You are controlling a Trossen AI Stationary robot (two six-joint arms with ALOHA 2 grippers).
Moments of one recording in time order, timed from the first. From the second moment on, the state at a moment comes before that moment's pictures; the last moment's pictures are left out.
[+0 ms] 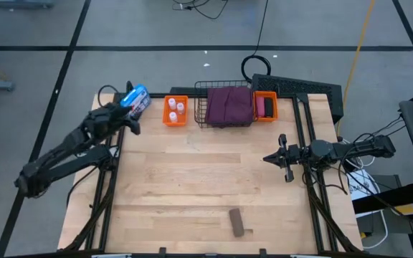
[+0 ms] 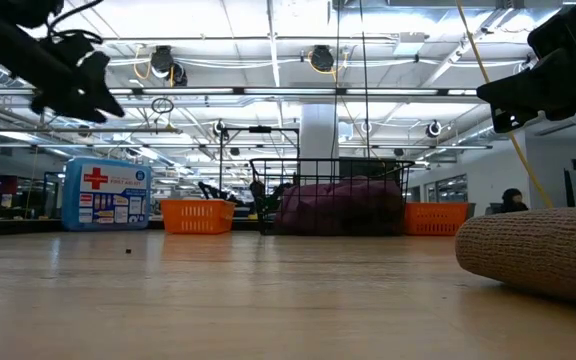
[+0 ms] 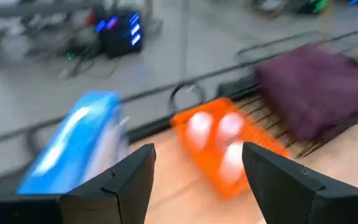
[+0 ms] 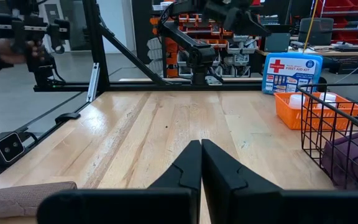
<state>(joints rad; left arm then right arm) 0.64 0.35 0.44 -0.47 -0.28 -0.20 0.16 0.12 0.02 0.07 0.08 0.04</state>
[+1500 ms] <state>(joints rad) 0.18 0.32 0.12 0.11 0.23 -0.04 0.16 0.12 0.02 0.07 0.08 0.04</state>
